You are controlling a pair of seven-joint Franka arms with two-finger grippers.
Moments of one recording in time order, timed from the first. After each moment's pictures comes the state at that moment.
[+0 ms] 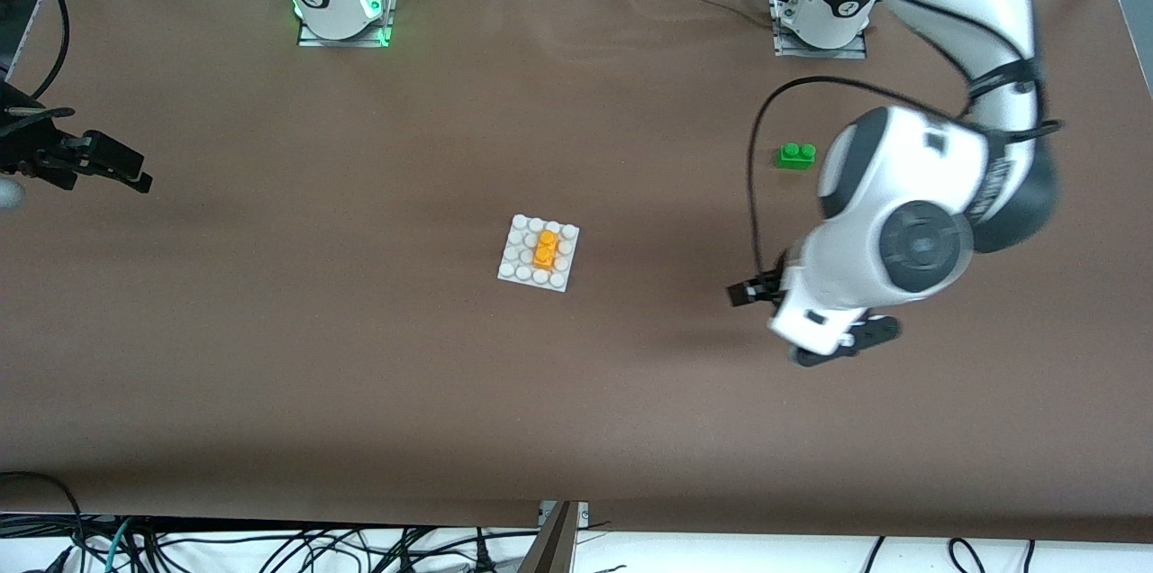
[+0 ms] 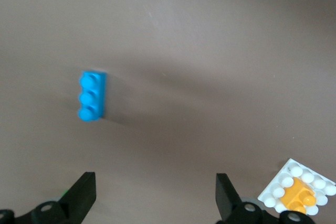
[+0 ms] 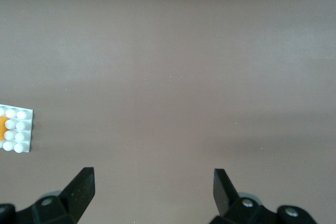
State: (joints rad) left arm -0.34 0.73 0.14 -0.86 -0.17 1.45 -0.56; right arm 0.04 0.08 -0.09 -1.59 0.03 1.70 -0.01
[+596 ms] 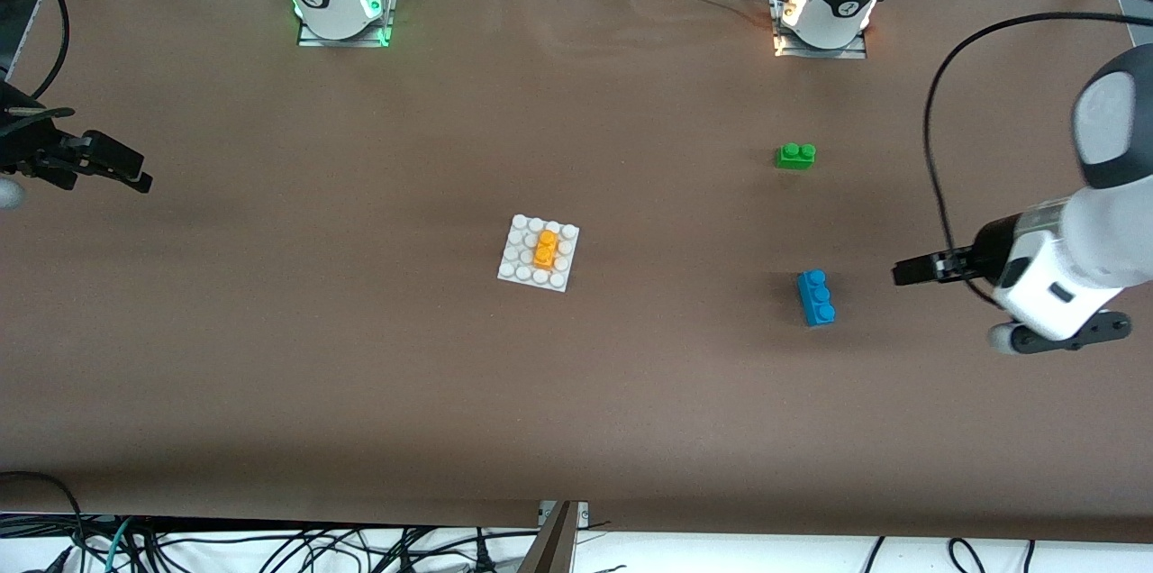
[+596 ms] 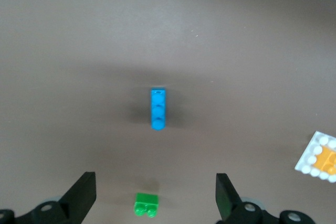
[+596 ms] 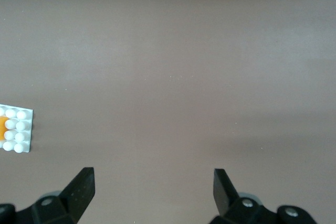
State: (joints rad) left arm -0.11 0.54 0.11 -1.02 -0.17 1.41 -0.20; right arm 0.04 0.08 -0.09 -1.58 0.03 1.70 -0.01
